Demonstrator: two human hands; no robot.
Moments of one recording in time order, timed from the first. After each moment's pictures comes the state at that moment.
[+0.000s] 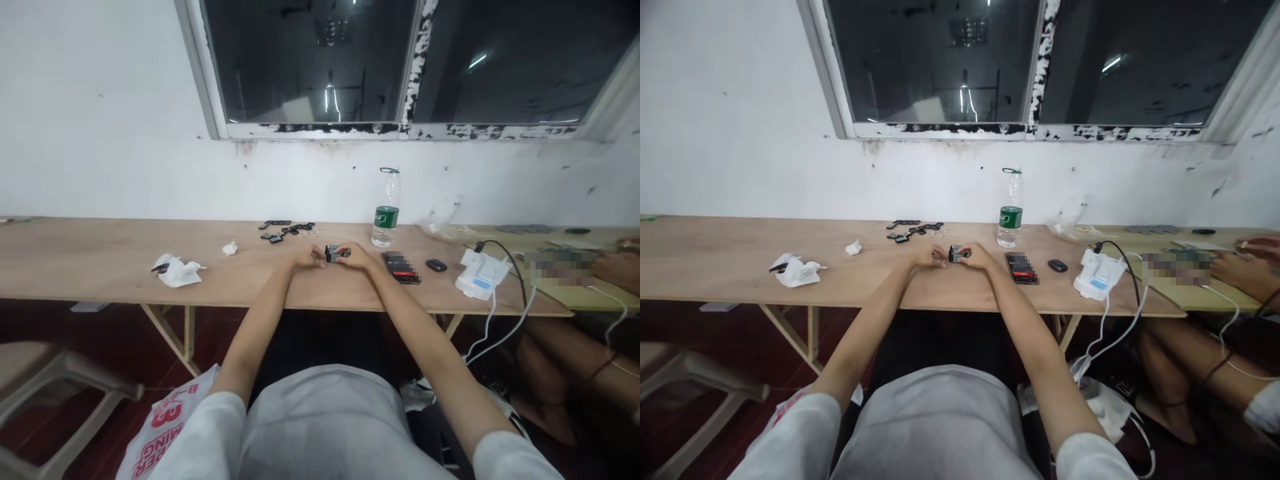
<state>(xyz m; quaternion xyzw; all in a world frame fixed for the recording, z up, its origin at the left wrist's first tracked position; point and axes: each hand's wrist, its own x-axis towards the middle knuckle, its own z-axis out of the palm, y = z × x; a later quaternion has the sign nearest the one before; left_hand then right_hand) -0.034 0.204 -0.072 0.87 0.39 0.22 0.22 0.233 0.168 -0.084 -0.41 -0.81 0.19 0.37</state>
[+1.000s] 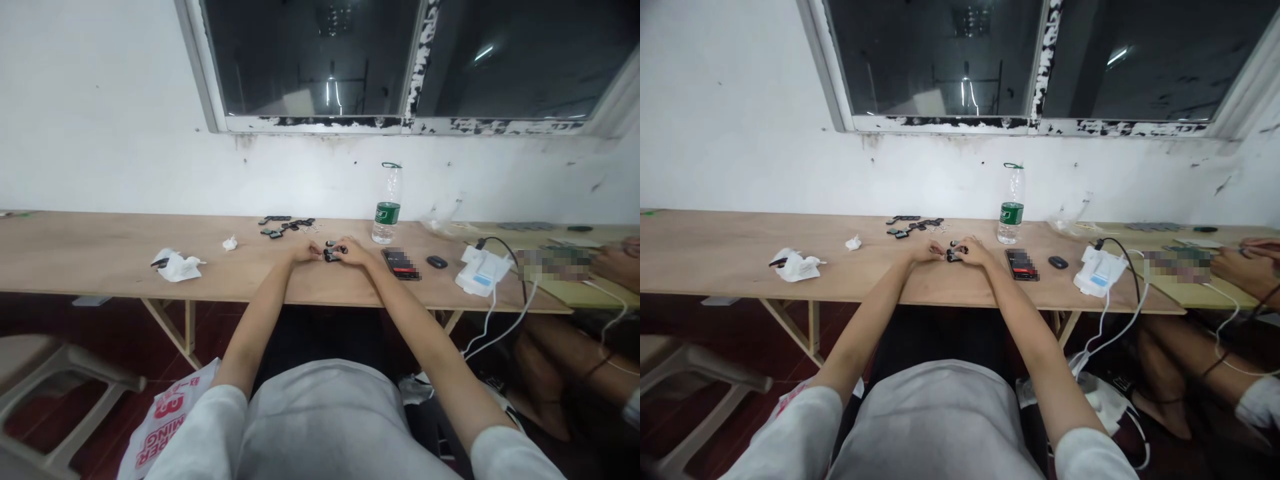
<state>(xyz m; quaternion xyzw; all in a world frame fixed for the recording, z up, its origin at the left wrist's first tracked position) -0.041 0.207 -0.073 0.86 0.39 0.23 0.25 0.228 0.164 -0.078 -0.43 -0.86 0.04 0.28</state>
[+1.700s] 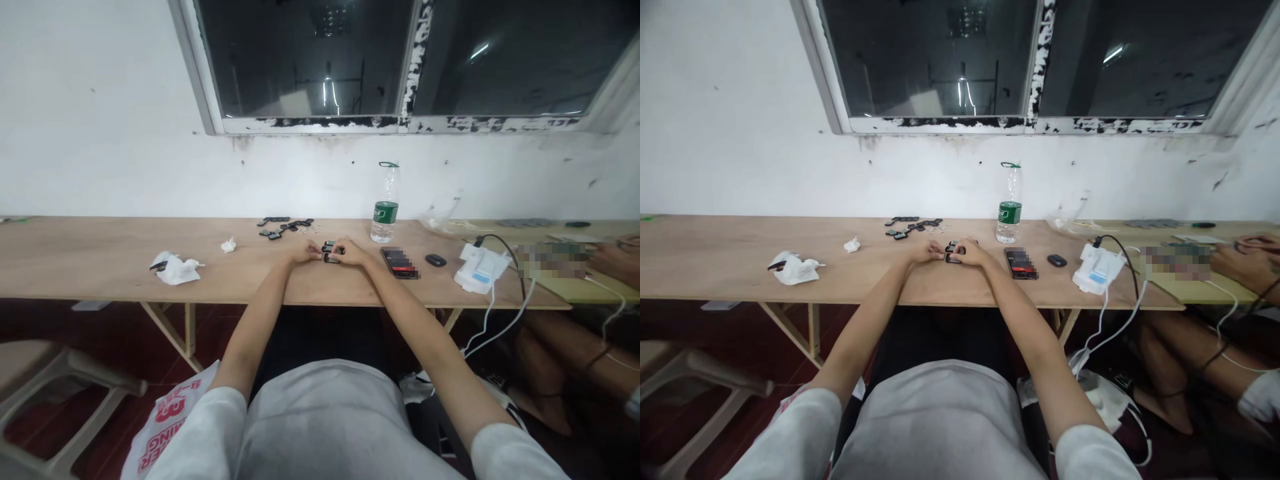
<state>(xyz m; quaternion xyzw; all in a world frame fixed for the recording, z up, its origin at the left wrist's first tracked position) -0.042 0.212 -0.078 0.86 0.37 0.25 0.25 0.223 0.168 -0.083 -0.37 -0.85 0.13 0.35</state>
